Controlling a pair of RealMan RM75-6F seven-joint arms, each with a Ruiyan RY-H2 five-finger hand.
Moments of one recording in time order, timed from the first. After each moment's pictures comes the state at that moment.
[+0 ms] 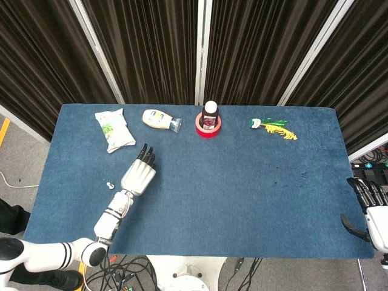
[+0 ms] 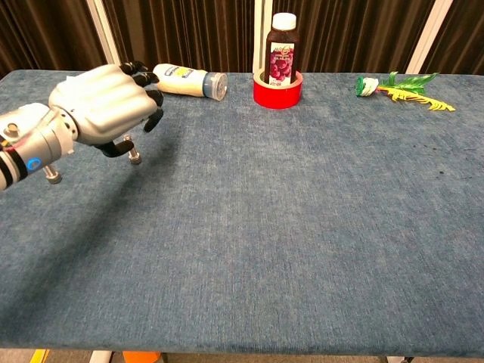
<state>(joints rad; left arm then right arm) -0.77 -1.65 -0.08 -1.46 1.09 1.16 1.10 0.05 -1.00 0.01 -1.53 -1.62 1.56 0.26</state>
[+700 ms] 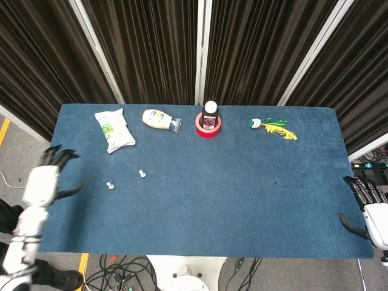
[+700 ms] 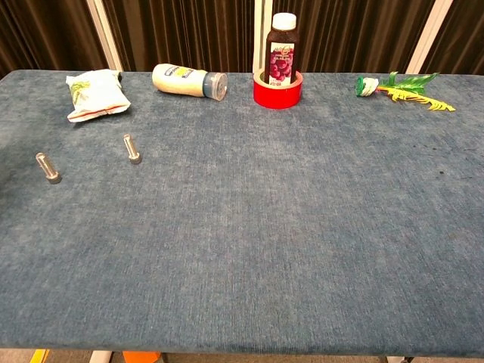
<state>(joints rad) -0.30 -1.14 -0.07 -1.73 1.34 1.44 -0.04 0.07 -0.98 0.01 -1.53 -1.64 1.53 0.29</state>
